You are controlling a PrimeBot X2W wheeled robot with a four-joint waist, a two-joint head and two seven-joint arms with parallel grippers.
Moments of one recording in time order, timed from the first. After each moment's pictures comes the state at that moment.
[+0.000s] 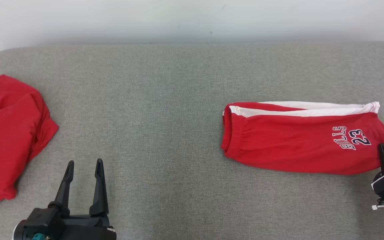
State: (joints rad) left arm -0.09 0.05 0.00 0.09 -0.23 -0.12 -0.26; right arm -0.48 -0.55 0.37 0.81 1.14 0.13 -0.17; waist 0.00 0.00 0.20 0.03
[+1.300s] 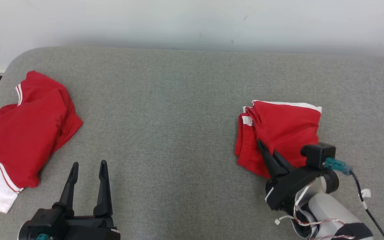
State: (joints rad) left arm -0.08 0.05 -0.02 0.10 -0.24 -0.11 -0.26; right arm -0.50 -0.26 0.55 0.58 0.76 0.13 -0.16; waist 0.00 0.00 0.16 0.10
